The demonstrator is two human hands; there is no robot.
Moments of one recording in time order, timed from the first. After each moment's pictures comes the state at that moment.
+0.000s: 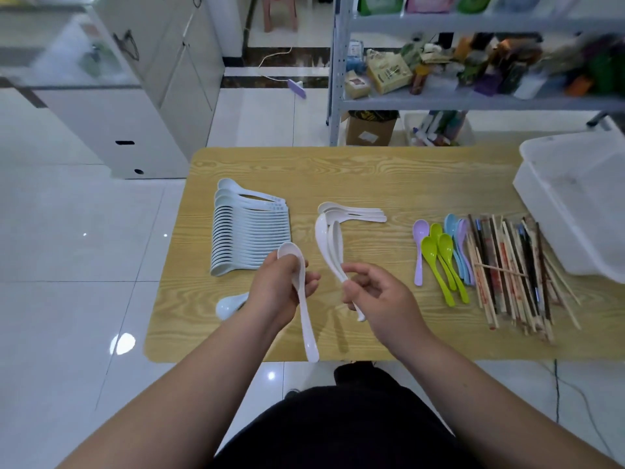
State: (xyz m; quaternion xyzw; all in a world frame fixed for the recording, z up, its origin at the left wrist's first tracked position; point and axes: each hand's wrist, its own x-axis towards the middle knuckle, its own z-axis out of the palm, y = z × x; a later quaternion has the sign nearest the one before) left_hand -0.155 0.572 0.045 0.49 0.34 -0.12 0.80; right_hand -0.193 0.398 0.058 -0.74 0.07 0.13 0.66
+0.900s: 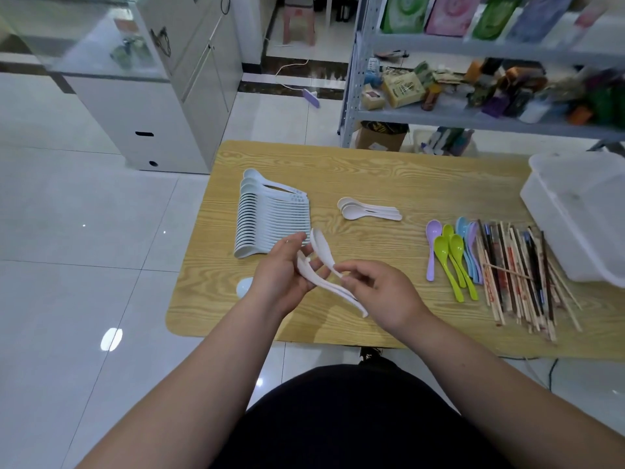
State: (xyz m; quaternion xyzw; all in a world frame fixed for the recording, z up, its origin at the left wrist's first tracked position) left_hand -0.189 0.614 0.048 0.35 0.28 -0.13 0.89; right_hand -0.208 0.434 0.063 -0.85 -0.04 0.15 0.51
